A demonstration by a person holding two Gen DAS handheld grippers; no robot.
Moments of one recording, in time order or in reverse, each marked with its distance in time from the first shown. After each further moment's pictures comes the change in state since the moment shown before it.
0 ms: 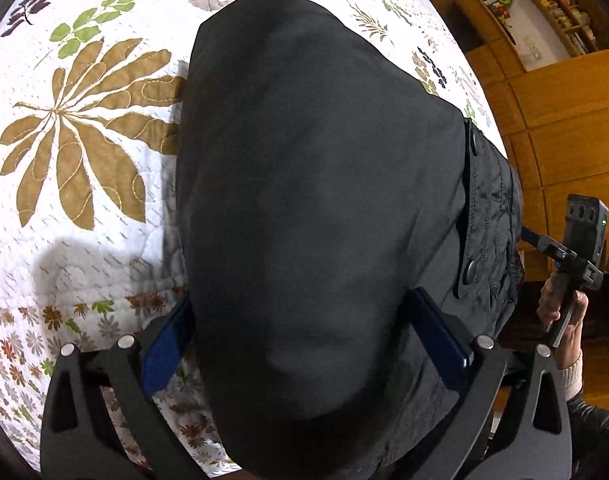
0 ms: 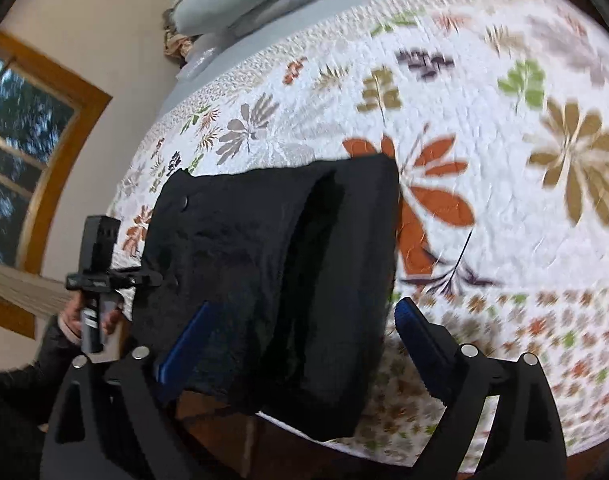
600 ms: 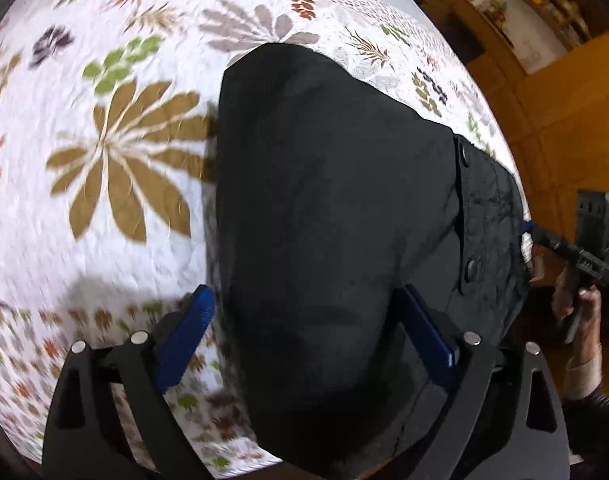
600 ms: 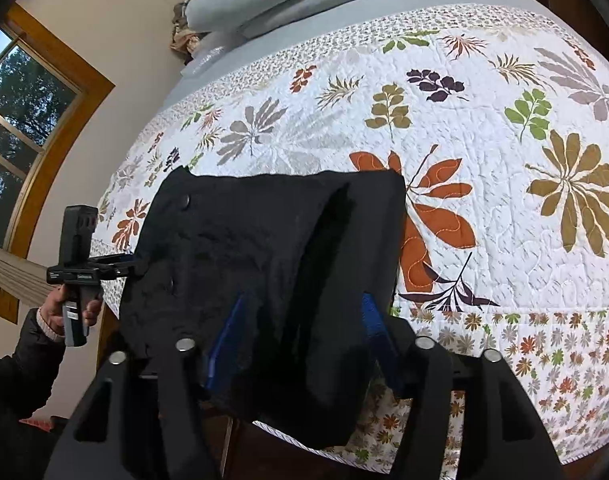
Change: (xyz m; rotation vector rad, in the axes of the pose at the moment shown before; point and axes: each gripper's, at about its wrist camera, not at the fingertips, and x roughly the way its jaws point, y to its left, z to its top) left arm -0.033 0.007 -0.012 0.018 -0.097 0.041; right arm -0.007 0.023 0.002 -0.131 -0.062 -0.079
